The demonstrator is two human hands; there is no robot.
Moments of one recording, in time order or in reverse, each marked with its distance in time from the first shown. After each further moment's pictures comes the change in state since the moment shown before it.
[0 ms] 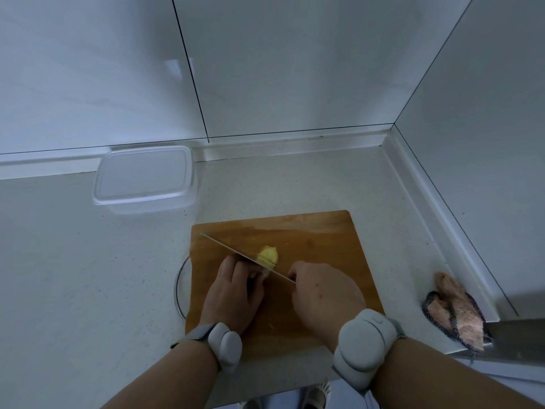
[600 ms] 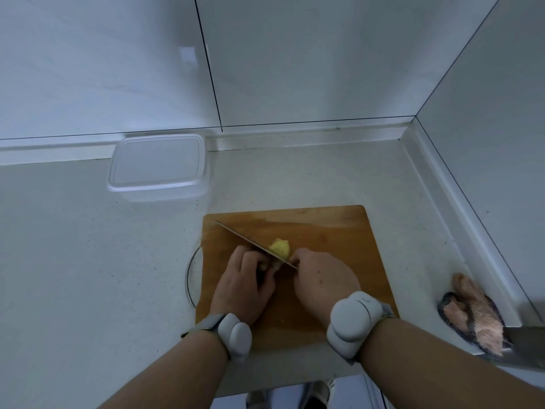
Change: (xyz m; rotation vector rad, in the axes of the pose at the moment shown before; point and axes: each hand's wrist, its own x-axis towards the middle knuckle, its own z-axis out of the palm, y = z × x) left_hand 0.001 0.002 -0.002 -0.090 0.078 0.013; right_hand 0.024 -0.009 0.009 0.018 0.018 -0.030
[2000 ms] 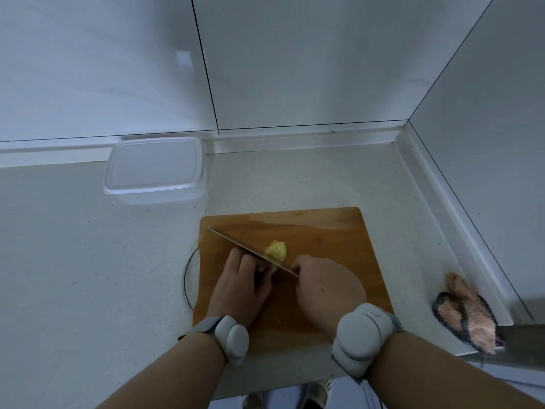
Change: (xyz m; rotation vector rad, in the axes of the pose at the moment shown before) left_hand -0.001 0.001 0.000 0.020 0.011 -0.011; right_hand -0.012 0.005 0.001 -0.046 0.018 0.005
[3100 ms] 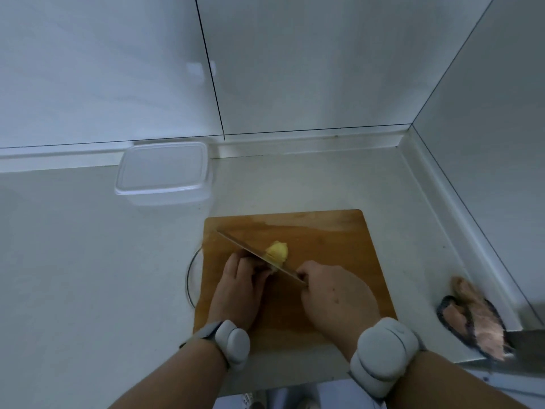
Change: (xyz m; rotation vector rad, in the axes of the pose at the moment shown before) left_hand -0.010 0.004 0.000 0.037 -0.039 -0.157; right_hand -0.025 0.010 -0.005 0.075 0.055 -0.064
